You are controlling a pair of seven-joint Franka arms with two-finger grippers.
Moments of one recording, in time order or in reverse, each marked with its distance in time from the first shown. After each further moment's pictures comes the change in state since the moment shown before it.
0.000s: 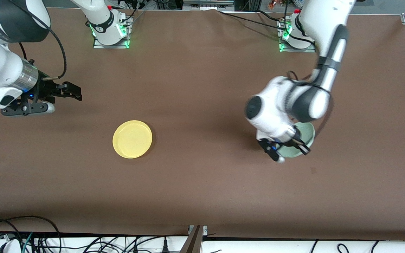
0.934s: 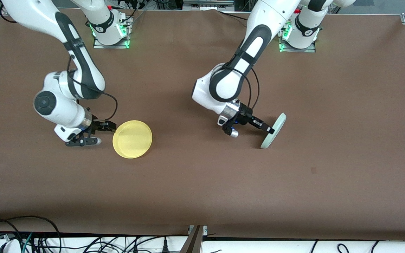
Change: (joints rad) left arm -0.278 0.162 0.016 0.056 0.125 -0.233 -0.412; right arm 0.017 0.335 0.014 -0.282 0.004 0.684 0.000
